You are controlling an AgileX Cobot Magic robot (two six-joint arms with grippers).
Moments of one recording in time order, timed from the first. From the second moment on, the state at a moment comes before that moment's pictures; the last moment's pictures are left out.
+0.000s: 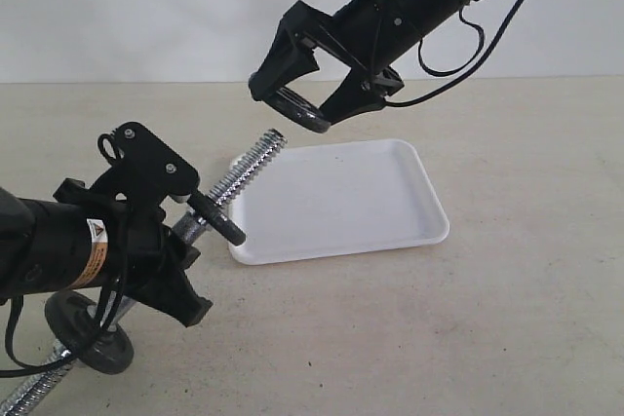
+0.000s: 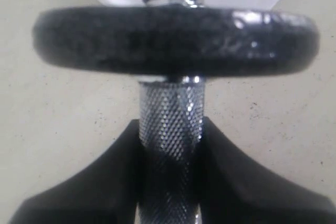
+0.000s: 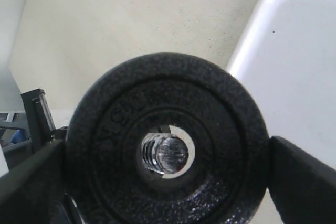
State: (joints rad) left arm -0.62 1.55 -0.59 1.70 0.19 -1.53; right arm 0.33 2.11 -1.82 0.90 1.22 -0.46
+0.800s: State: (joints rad) left arm -0.62 1.51 -0.59 1.70 0.19 -1.53; right arm 0.37 2.12 -1.82 0.88 1.23 -0.40
